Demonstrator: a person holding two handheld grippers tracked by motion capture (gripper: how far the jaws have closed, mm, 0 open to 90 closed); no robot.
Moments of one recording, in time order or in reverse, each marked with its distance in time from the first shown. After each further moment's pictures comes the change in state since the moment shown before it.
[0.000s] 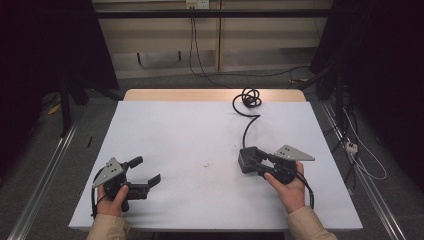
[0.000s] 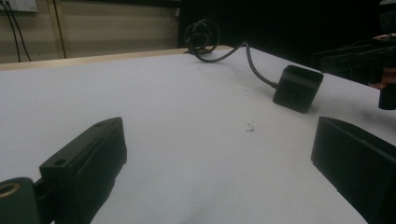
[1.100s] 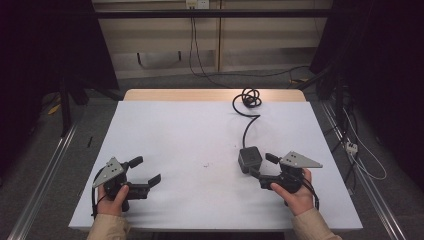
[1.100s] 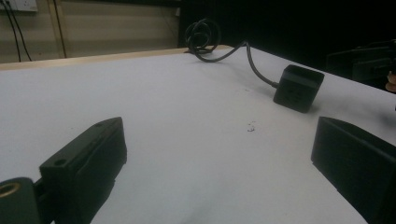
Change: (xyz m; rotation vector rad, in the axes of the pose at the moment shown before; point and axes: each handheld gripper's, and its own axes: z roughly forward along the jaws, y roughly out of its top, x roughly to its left) left arm 0.000 0.000 0.001 0.001 -0.001 0.000; right arm 0.003 -0.009 -0.021 0.010 0.017 -0.008
